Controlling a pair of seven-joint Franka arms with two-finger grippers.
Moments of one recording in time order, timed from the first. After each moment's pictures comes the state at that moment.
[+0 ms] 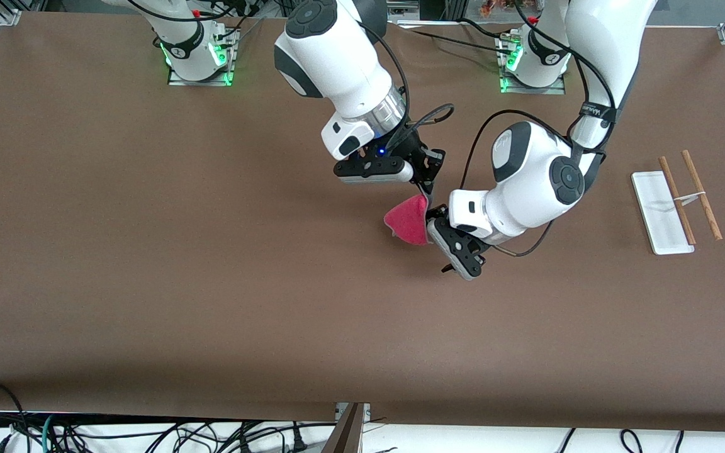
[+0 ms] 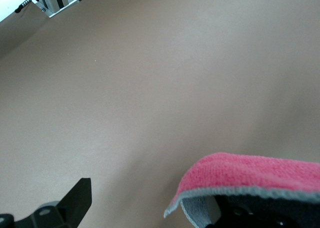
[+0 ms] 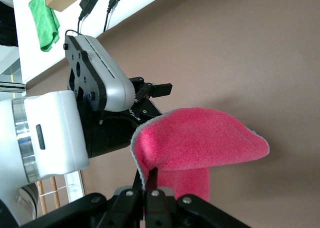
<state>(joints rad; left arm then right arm) -0.27 0.51 -0.18 -1.64 -0.42 2.37 0.70 0.71 0.62 0.15 -1.12 0.08 2.30 1.04</state>
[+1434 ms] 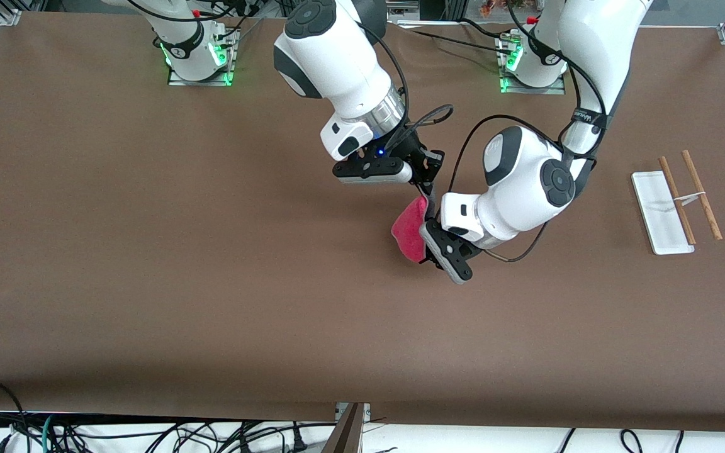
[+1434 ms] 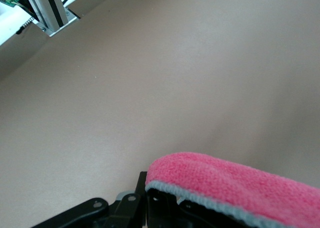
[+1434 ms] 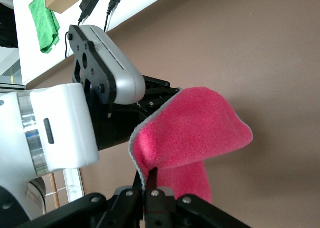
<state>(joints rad) -0.28 0.55 -0.18 -1.59 -0.42 2.39 0.72 0.71 0.62 0.14 -1.12 0.08 2.30 1.04</state>
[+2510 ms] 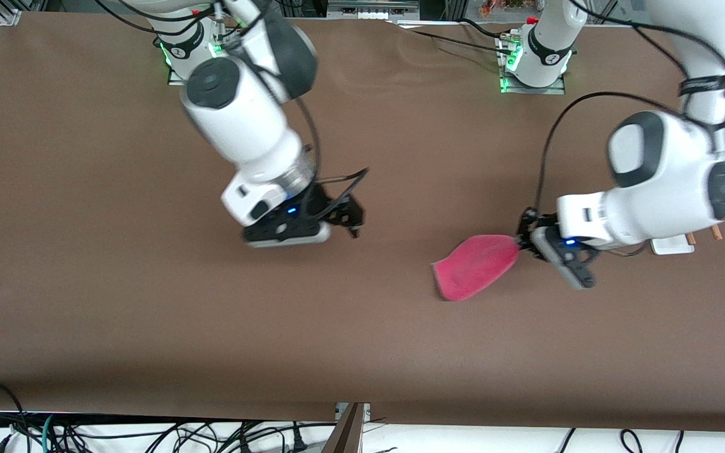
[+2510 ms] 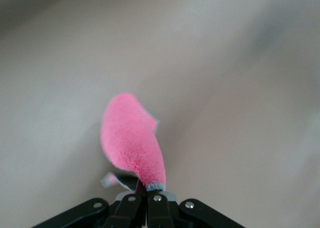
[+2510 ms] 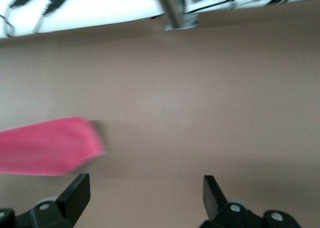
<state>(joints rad) -0.06 0.36 -0.05 -1.57 -0.42 1.84 0.73 0.46 0.58 0.10 -1.11 0.06 2.01 0.50</state>
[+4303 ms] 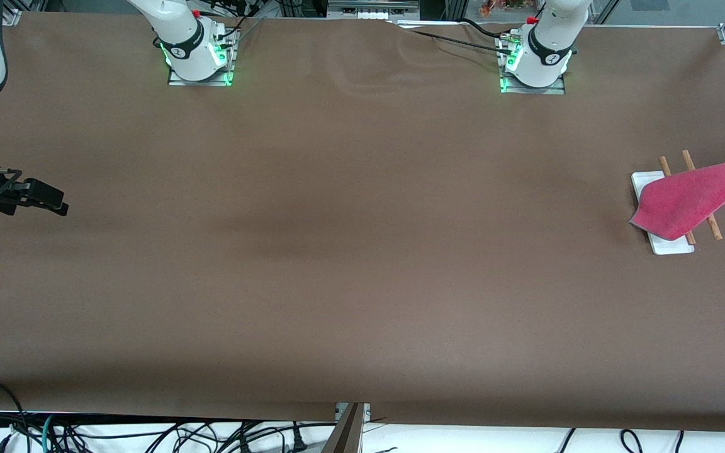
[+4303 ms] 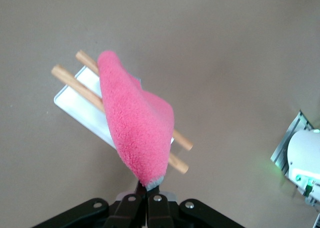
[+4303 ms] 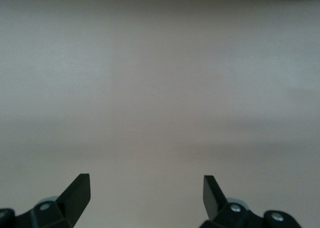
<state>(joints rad) 0.78 0.37 0.01 -1.57 -0.18 1.58 1.61 0.01 0.19 -0.08 -1.52 -0.01 1.75 -0.07</state>
